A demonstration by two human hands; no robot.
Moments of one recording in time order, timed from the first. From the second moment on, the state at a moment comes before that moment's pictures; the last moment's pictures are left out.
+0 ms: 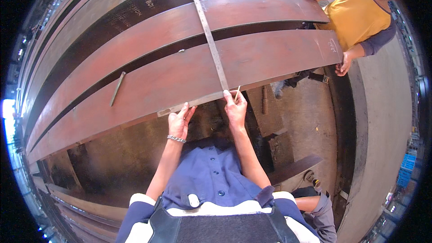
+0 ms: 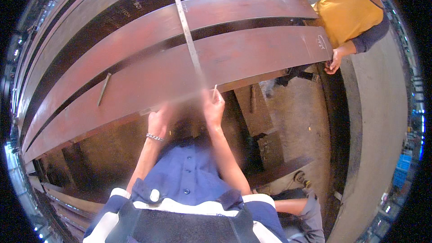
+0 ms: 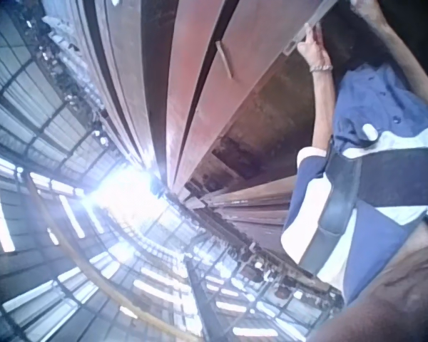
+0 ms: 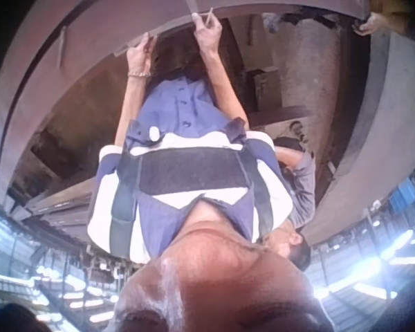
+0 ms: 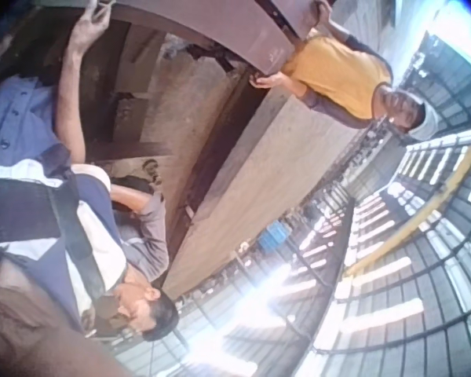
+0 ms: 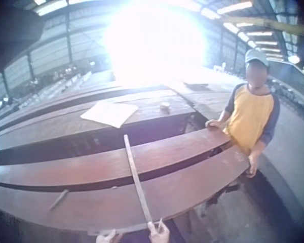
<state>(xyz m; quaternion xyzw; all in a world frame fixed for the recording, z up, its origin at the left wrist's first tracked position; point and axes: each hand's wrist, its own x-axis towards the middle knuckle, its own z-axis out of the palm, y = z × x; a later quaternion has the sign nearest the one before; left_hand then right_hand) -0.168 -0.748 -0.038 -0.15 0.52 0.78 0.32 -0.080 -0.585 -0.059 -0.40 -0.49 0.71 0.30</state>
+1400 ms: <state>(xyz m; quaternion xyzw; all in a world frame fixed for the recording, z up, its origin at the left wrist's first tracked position) -0.154 -0.724 -0.024 -0.23 0.52 0.80 0.20 -0.082 -0.583 -0.049 -0.43 -0.57 0.65 0.27</state>
